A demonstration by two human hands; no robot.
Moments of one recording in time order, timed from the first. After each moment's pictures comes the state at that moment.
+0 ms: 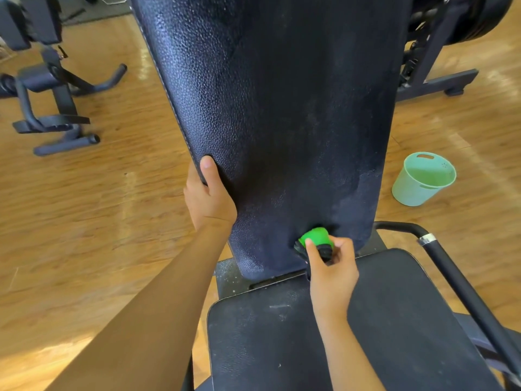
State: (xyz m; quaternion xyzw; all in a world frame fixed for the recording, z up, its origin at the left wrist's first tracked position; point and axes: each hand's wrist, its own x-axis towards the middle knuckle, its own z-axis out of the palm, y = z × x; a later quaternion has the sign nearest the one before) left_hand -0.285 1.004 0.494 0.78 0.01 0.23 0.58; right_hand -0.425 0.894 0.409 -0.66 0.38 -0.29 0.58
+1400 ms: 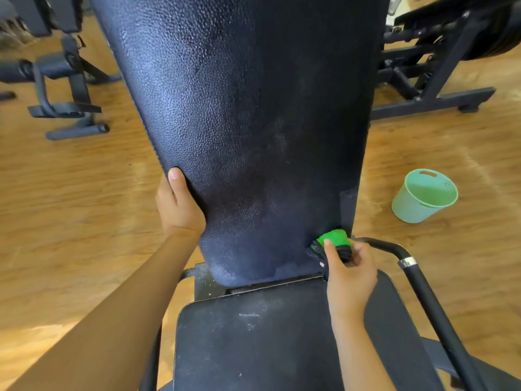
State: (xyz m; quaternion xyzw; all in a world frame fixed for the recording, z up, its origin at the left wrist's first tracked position) left_hand -0.291 0.998 0.496 0.78 0.04 0.24 0.57; right_hand -0.426 0.810 0.417 -0.65 0.38 -0.29 0.59
